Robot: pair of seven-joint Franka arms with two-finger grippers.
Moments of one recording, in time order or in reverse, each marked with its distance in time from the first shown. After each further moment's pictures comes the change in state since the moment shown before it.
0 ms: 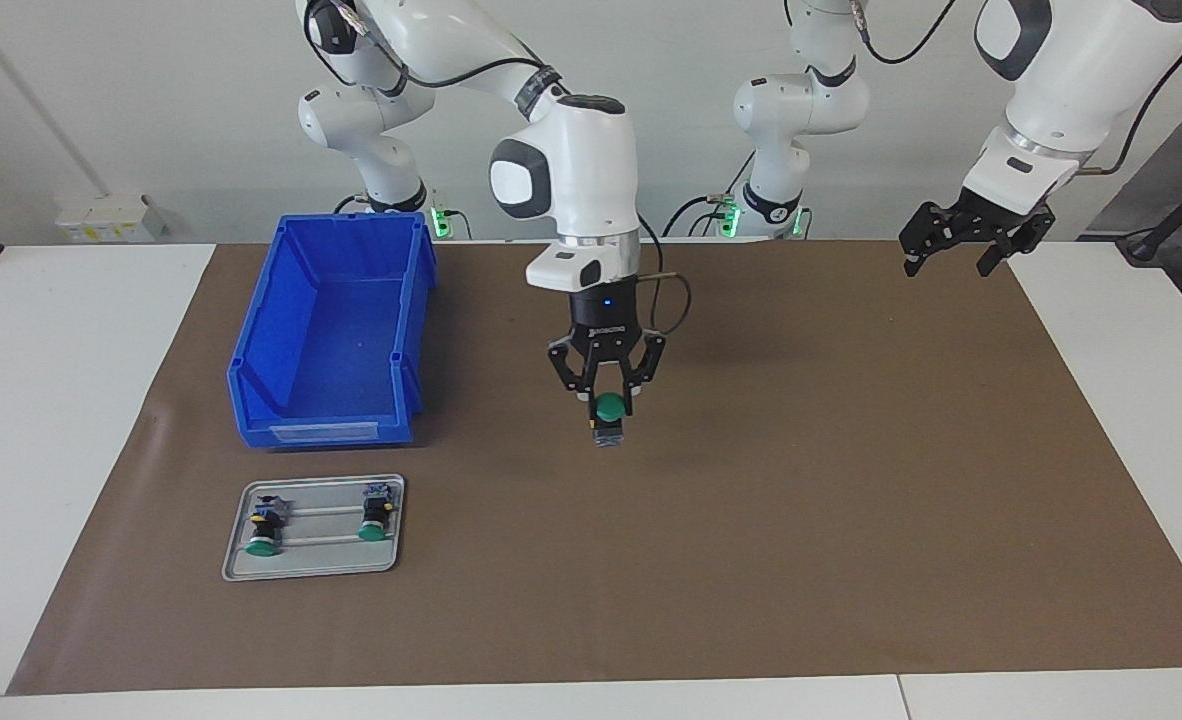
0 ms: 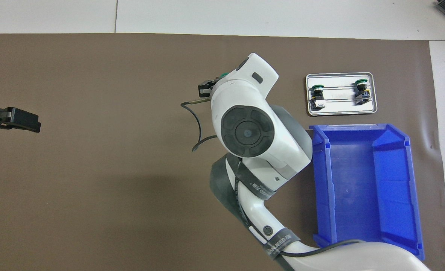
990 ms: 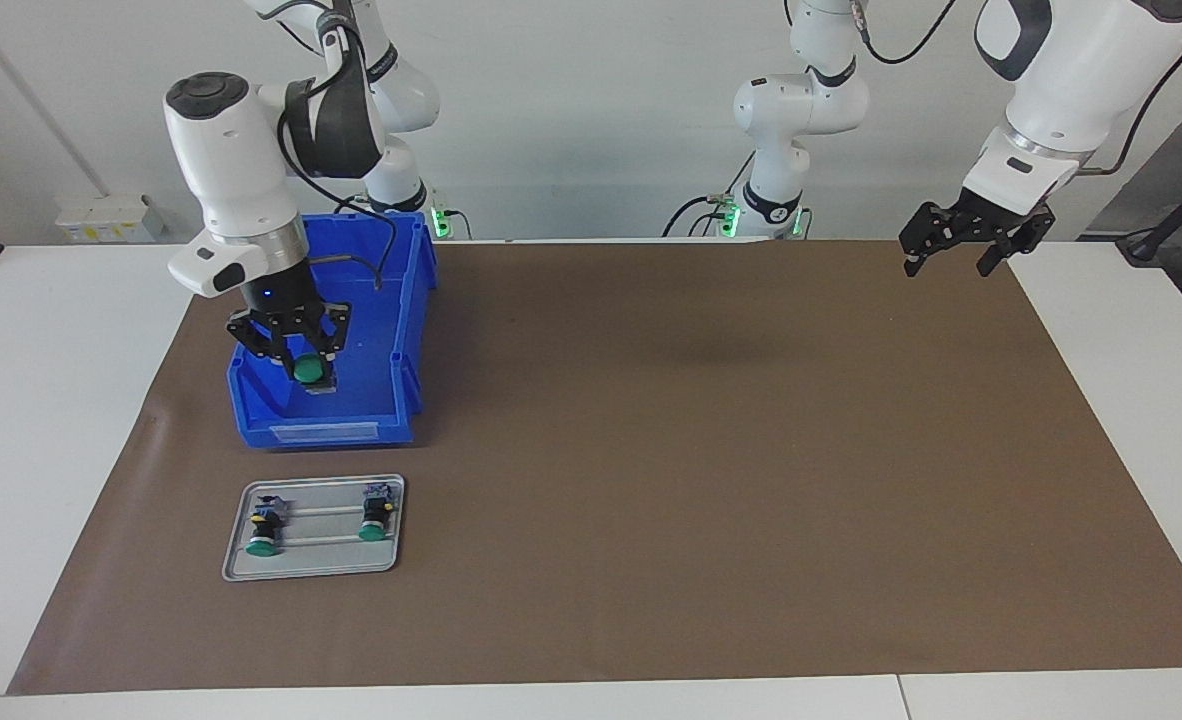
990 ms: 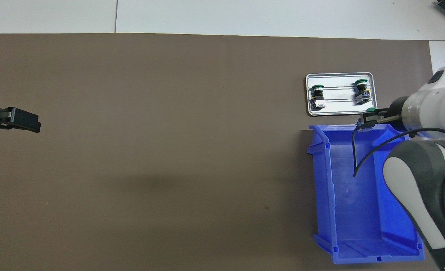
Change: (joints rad) left arm 0.000 0.000 0.000 0.000 0.000 0.000 0.000; right arm -0.522 -0.418 -0.002 -0.522 0.331 -0.136 -0.780
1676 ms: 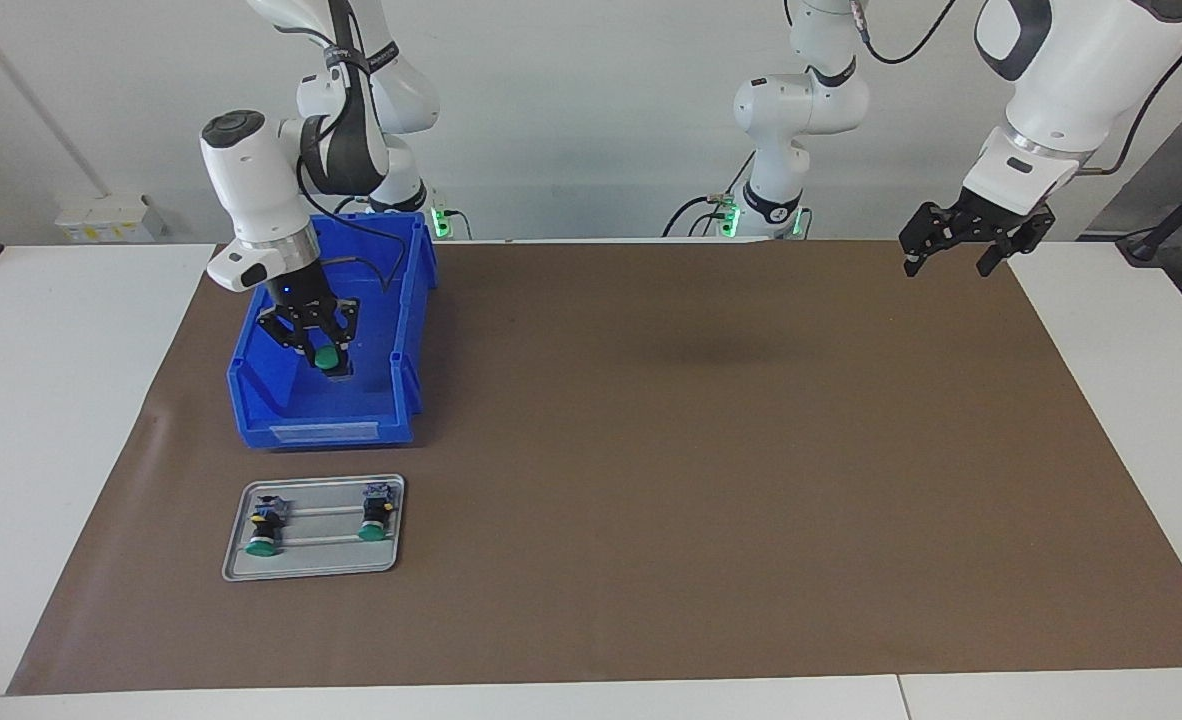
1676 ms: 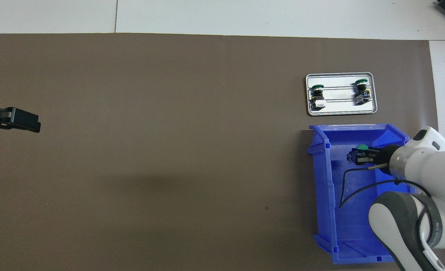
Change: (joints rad) left arm 0.000 0.000 0.000 0.000 0.000 0.000 0.000; right arm -0.035 -0.163 0.004 -0.442 0.089 0.325 -0.062
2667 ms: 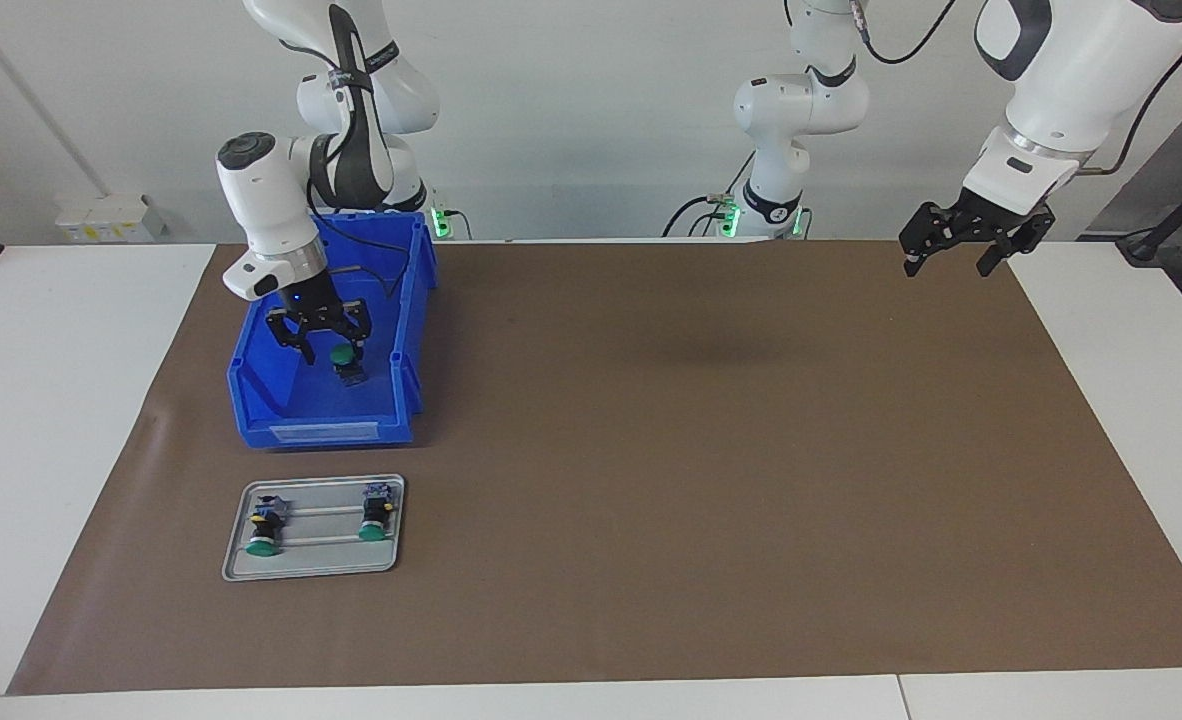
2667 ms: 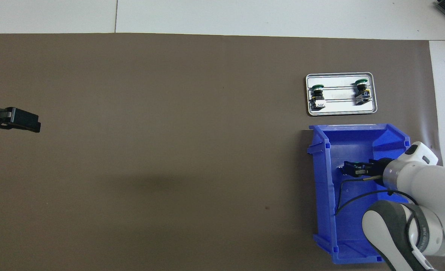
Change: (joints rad) left arm 0.000 0.000 0.000 0.000 0.000 0.000 0.000; right arm -0.013 0.000 -0.004 -0.108 0.030 0.072 -0.018
